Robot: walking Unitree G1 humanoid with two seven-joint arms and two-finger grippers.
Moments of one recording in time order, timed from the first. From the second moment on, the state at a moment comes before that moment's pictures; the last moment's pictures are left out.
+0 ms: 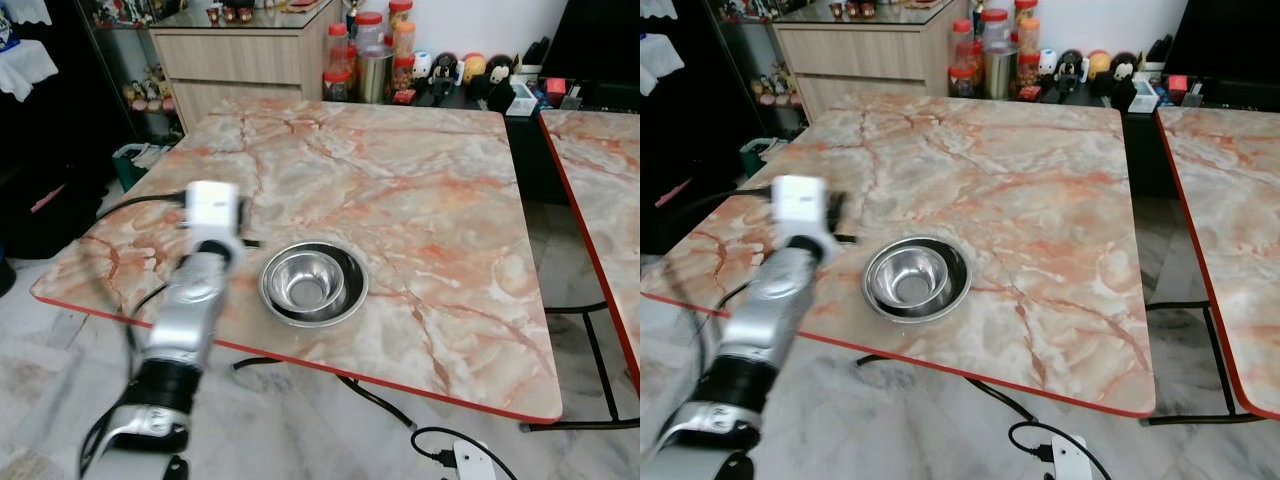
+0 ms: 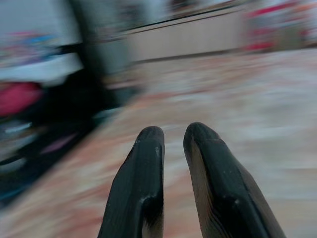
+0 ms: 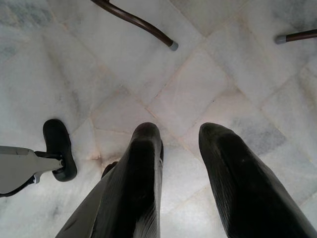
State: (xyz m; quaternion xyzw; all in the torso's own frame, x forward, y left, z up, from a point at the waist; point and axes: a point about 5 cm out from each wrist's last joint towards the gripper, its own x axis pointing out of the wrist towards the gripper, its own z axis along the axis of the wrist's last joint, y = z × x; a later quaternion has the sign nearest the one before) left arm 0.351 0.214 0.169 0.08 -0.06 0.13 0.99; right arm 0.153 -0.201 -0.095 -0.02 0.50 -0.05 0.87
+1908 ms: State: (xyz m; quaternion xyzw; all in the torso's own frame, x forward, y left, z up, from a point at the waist) left arm 0.183 0.229 -0.076 0.13 0.46 0.09 0.88; right arm 0.151 -0.196 -0.097 -0.02 0.50 -0.04 0.86
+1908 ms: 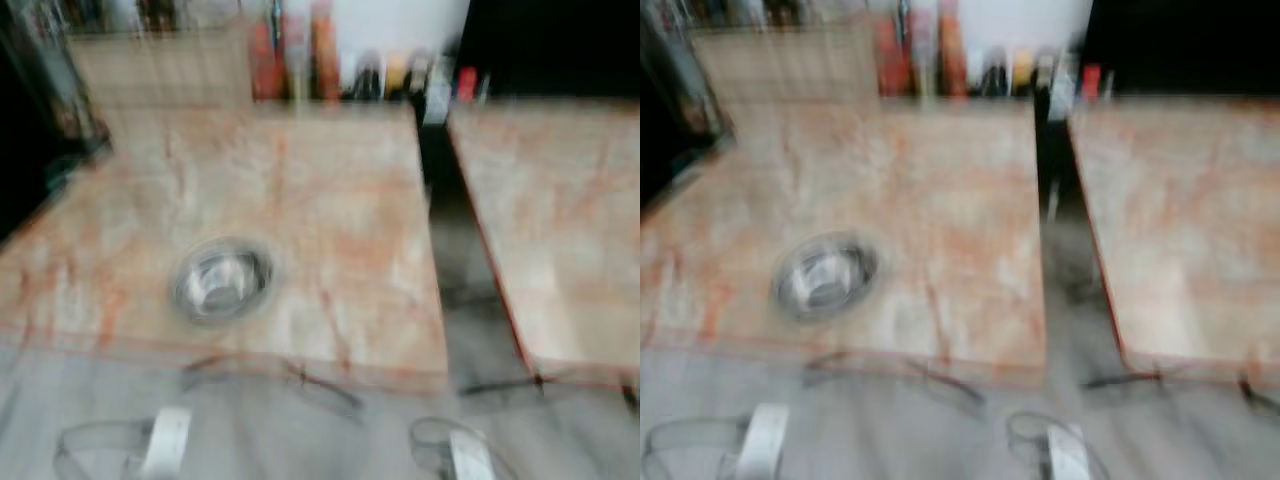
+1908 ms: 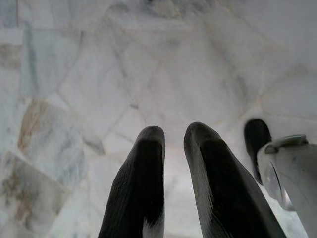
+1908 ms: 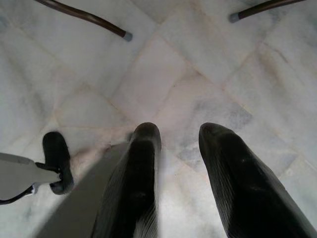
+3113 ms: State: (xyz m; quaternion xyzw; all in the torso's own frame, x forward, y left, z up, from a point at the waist) left arm 0.186 0.224 -0.077 0.13 0.46 0.08 0.87; right arm 0.153 -0.196 -0.096 -0.04 0.50 -0.02 0.86
